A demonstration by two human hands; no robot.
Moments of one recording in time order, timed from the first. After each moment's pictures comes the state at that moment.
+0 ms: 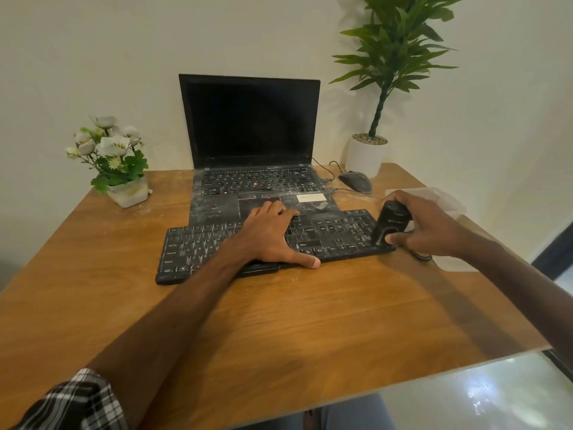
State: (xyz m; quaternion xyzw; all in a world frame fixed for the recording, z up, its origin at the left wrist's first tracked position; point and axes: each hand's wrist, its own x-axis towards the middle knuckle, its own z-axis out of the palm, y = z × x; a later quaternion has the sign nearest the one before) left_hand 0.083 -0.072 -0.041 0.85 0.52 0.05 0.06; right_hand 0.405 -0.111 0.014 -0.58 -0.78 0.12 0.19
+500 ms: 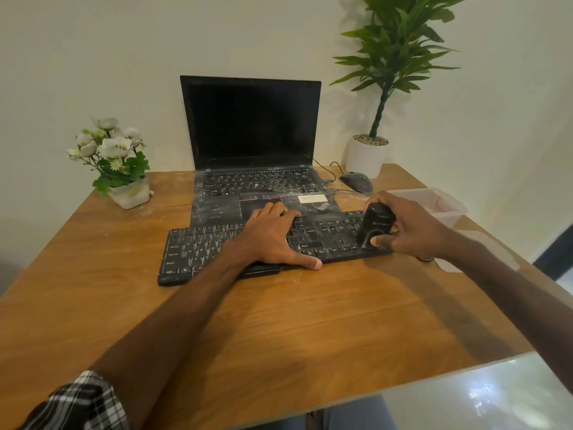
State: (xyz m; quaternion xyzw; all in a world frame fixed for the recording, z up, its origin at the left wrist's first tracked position) left_hand 0.085 -0.073 -0.038 0.85 0.52 0.04 0.06; right_hand 0.380 -0.110 0.012 -0.57 -0.78 0.15 0.18
